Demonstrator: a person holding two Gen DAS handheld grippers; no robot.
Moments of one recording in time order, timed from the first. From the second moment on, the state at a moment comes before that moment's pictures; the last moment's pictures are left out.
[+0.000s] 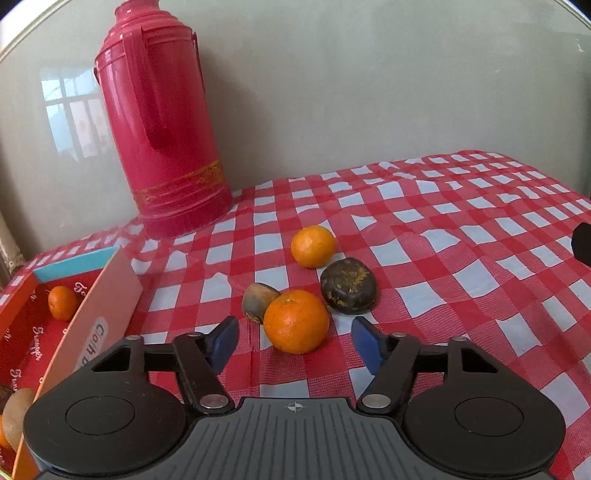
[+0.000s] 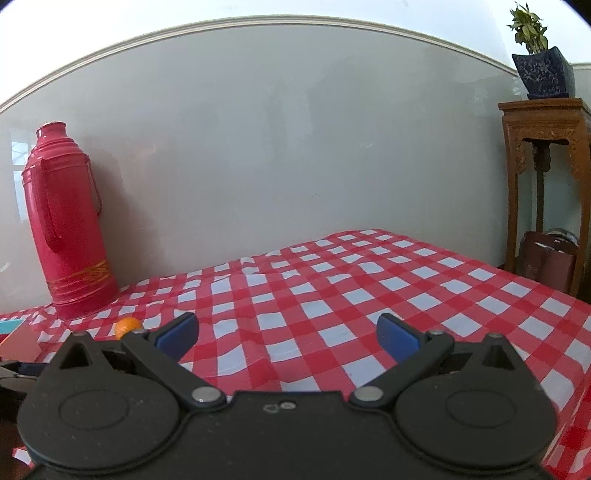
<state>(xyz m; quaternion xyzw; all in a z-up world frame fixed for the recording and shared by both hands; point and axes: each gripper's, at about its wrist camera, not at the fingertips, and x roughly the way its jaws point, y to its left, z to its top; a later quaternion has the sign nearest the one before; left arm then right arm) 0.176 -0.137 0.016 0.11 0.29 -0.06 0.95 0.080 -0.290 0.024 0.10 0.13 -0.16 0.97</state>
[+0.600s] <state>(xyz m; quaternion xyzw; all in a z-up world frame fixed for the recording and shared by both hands) 0.191 -0.129 0.010 0.06 0.30 -0.08 0.95 0.080 -0.294 0.026 0.12 0.12 -0.14 0.97</state>
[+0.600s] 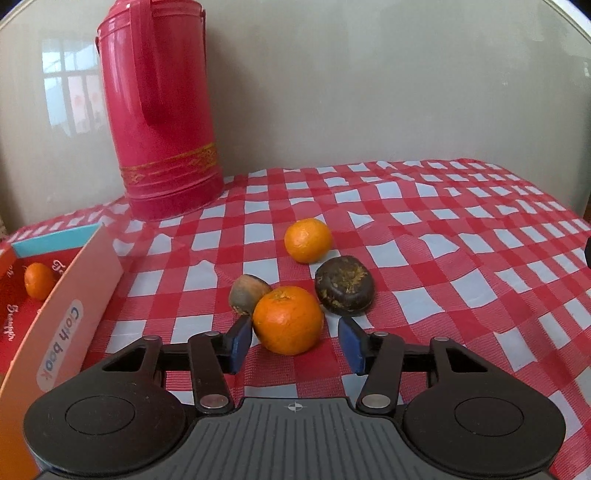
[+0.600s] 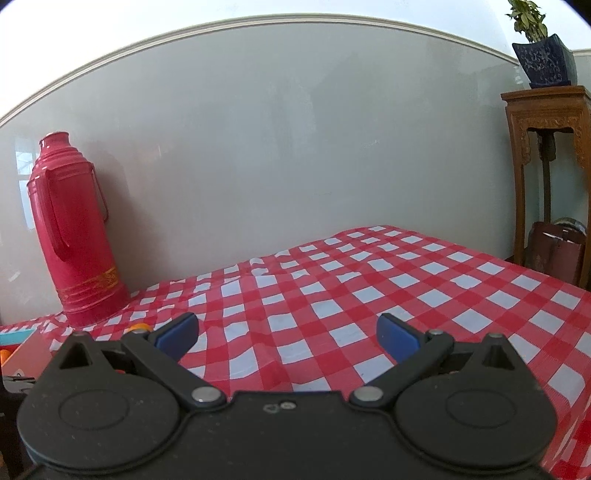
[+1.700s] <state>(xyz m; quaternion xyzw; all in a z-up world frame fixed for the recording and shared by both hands) 0.165 -0.119 0.027 0.08 0.27 -0.09 0.96 0.087 -0.288 0.024 0.12 0.14 -0.13 0.97</state>
